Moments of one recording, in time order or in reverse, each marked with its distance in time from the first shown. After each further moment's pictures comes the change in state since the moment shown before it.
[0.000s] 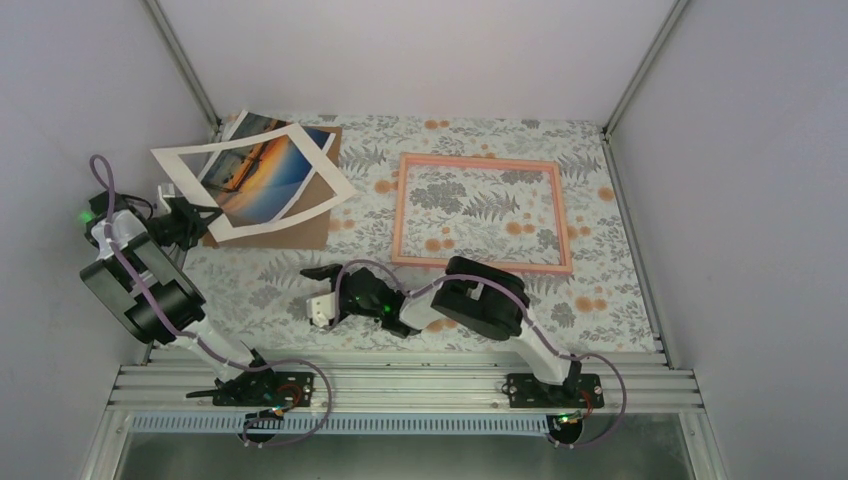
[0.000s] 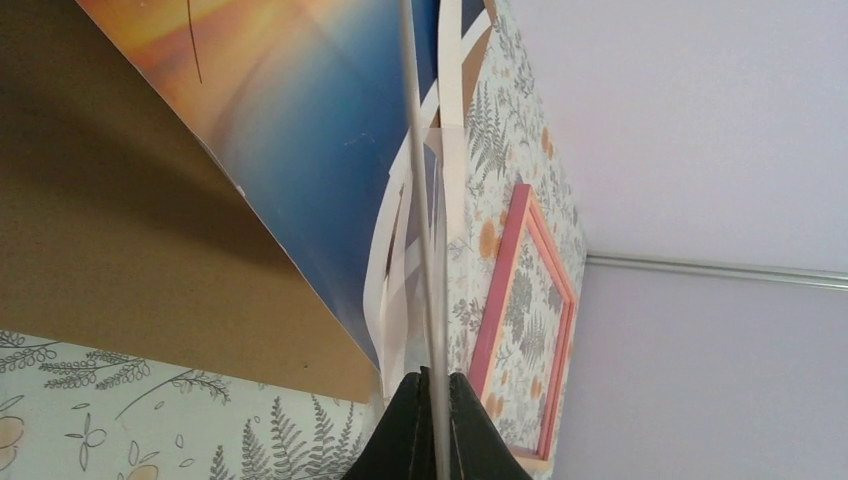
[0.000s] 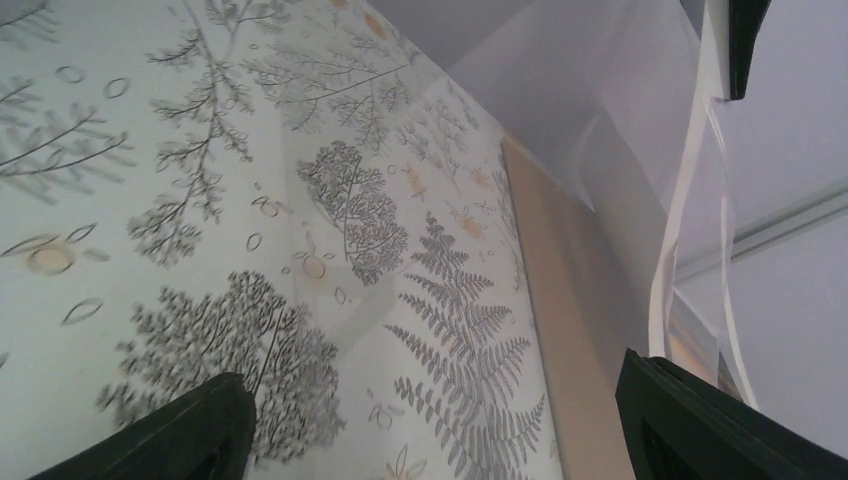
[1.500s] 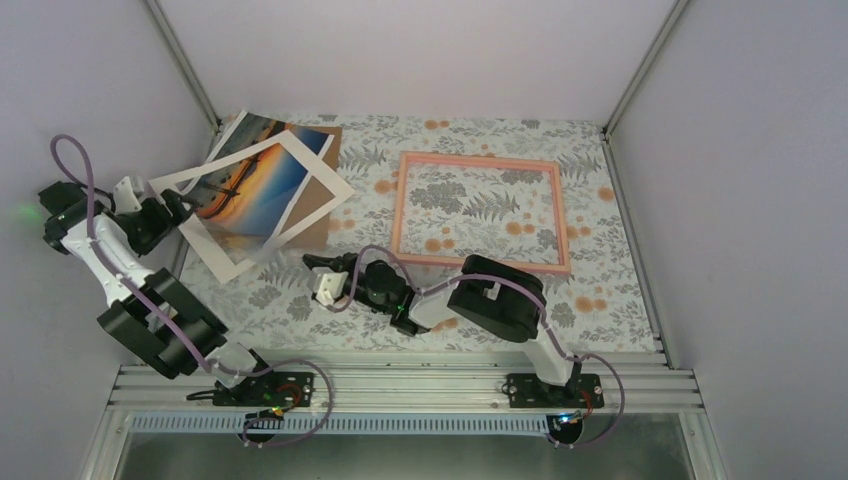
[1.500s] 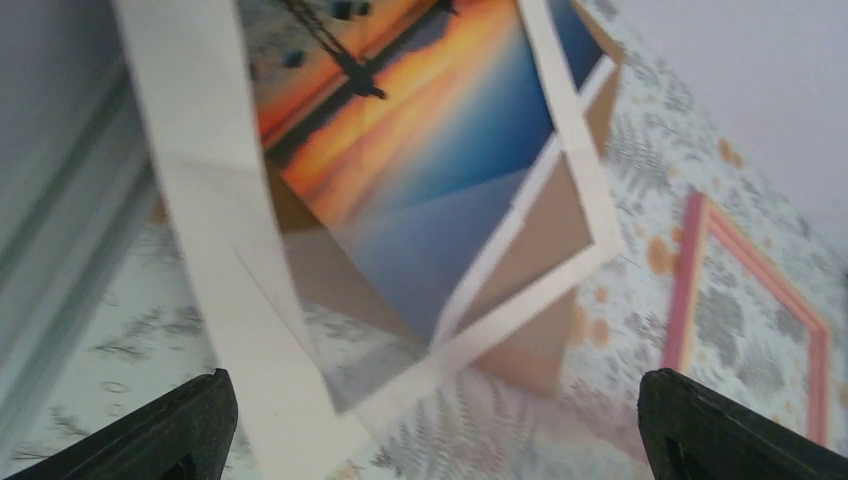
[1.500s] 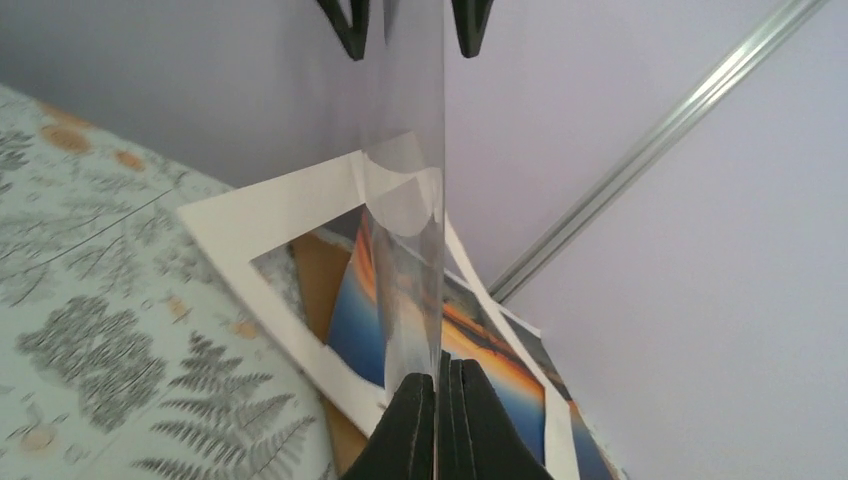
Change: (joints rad) left arm 0.090 -0.218 0.111 -0.174 -0.363 0.251; right arm -0.004 -0.098 -0.070 0.288 0.177 0.106
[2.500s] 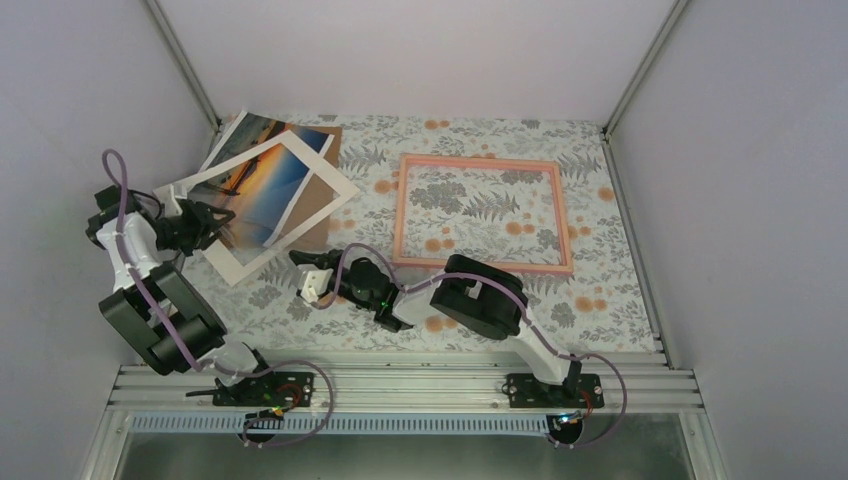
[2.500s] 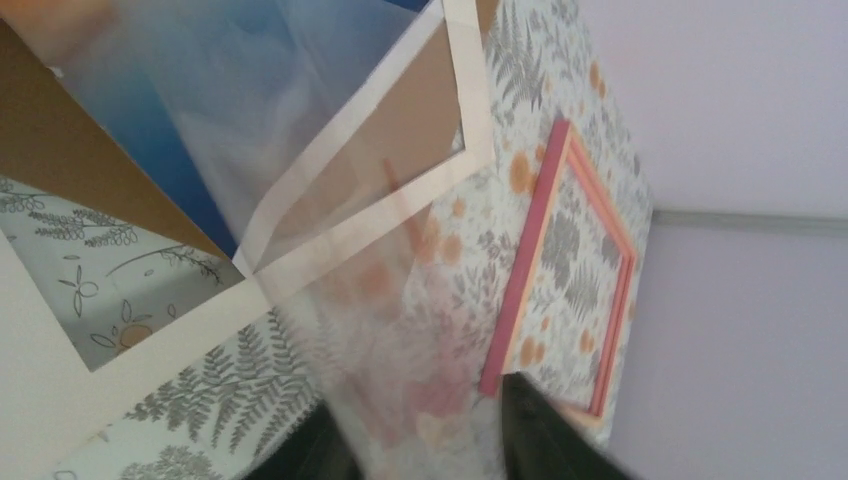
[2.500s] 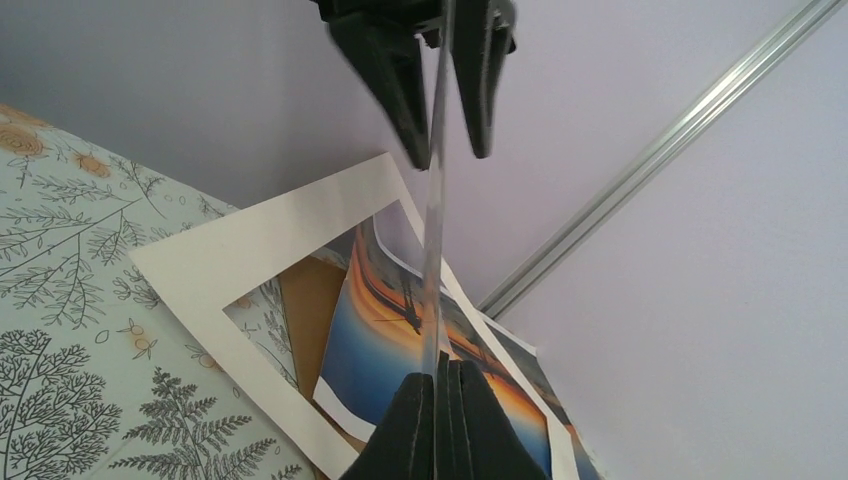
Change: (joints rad) left arm -0.144 -0.011 -0.150 -0.032 0.219 -0.196; right arm 0.003 0.127 0.185 -0.021 0.022 -0.024
